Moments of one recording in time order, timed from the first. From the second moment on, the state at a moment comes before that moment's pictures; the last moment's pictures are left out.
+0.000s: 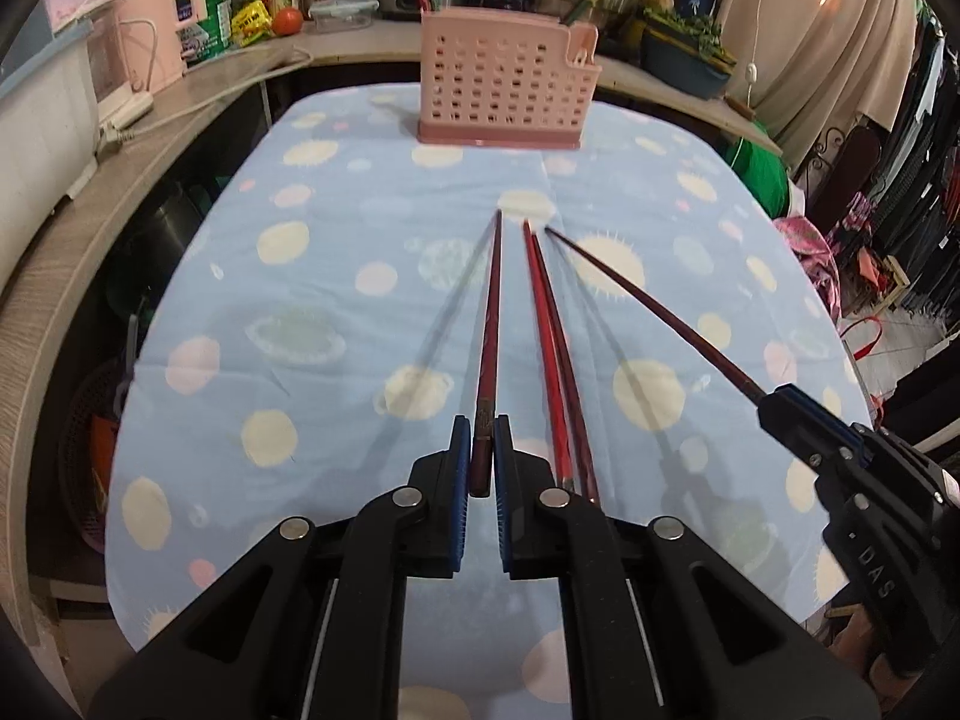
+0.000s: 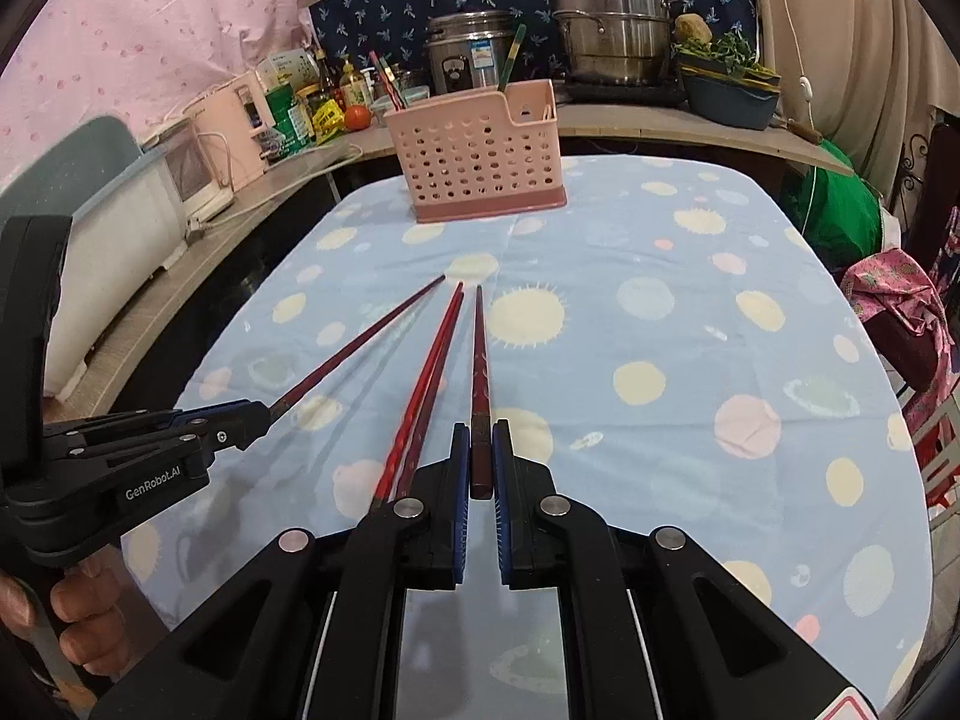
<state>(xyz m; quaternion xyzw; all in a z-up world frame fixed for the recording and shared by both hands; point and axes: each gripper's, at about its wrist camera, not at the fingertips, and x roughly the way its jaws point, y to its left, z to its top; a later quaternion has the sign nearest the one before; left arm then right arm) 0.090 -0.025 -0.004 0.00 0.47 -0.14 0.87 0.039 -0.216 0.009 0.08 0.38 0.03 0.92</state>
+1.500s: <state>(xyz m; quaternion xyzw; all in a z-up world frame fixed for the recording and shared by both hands) 0.102 -0.031 -0.066 -0.01 0.53 -0.16 0.84 0.043 -0.244 0.060 0.14 0.33 0.02 0.93</state>
